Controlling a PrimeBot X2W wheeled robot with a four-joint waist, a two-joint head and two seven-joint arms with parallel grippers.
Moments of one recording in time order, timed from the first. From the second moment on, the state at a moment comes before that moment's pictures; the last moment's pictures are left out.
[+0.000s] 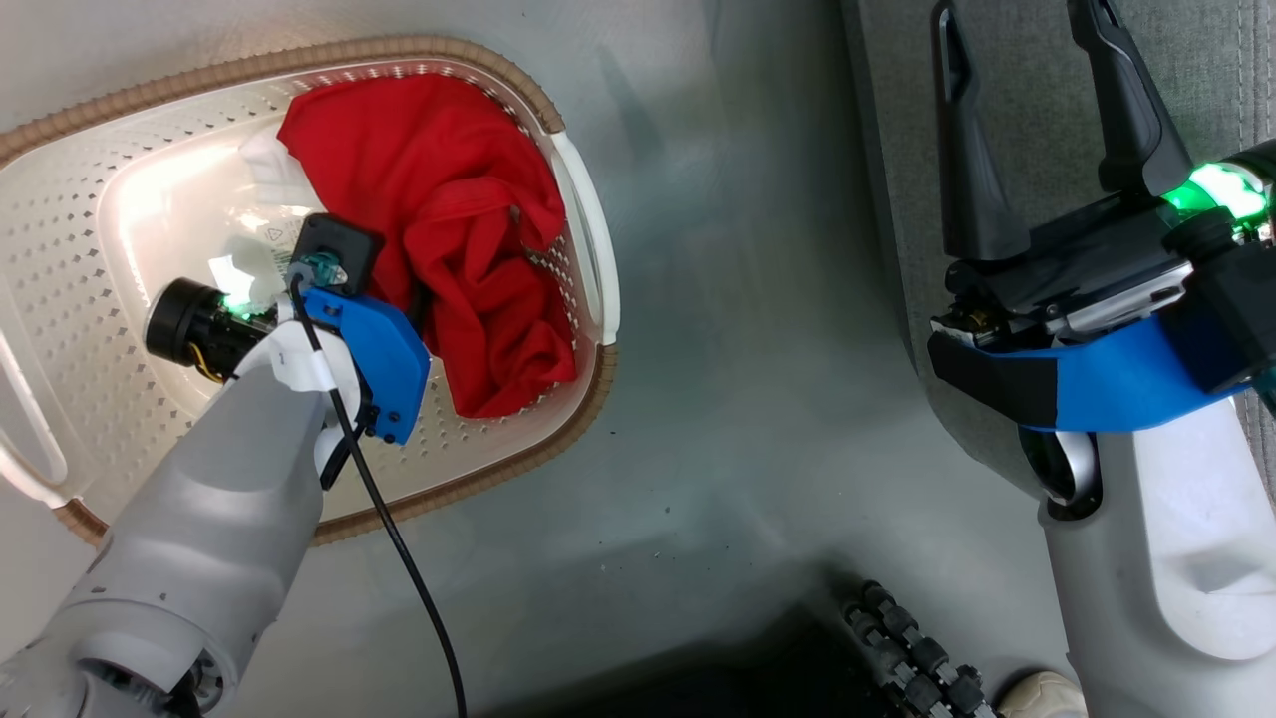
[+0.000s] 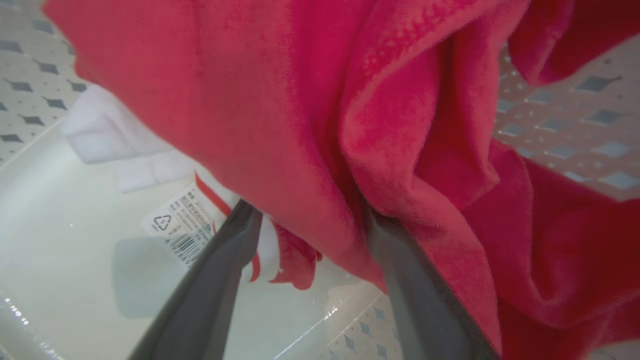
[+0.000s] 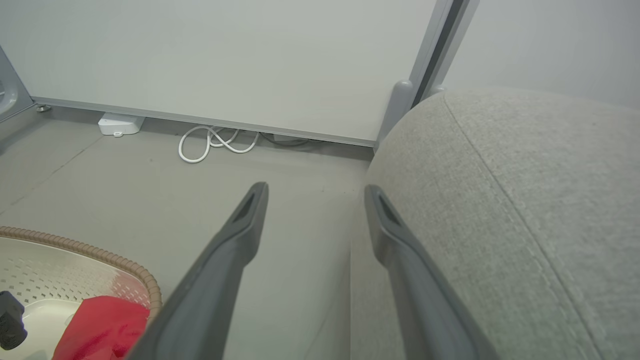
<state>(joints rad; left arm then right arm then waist) -0.99 0.22 -0.99 1.18 -0.68 -0.13 -0.13 -0.59 -0.05 0.11 -0.04 -0.01 0.13 -0.26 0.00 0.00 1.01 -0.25</state>
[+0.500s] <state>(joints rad) -1.02 0.22 -1.11 1.18 -0.75 -0.13 -0.16 -0.59 -0.05 0.11 -0.03 -0.01 0.13 -0.26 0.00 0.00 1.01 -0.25</state>
